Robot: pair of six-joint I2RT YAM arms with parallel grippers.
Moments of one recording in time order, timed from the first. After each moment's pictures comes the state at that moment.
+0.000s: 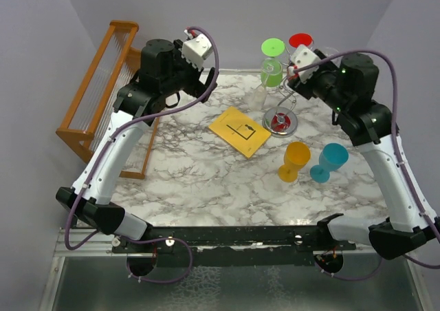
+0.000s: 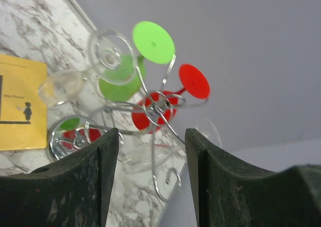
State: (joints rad) left arm -0.46 1.46 1.82 -0.64 0.17 0.25; right arm 0.45 1.26 1.62 -0.57 0.00 -0.84
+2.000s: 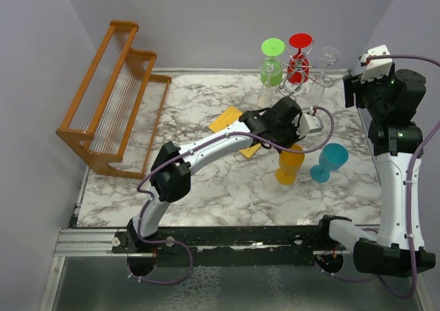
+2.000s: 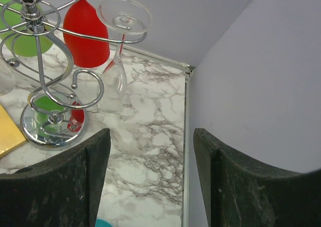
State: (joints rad) left arm -1.02 2.12 2.03 -0.65 0.20 0.24; right arm -0.13 1.08 1.41 -0.52 -0.12 -0.41
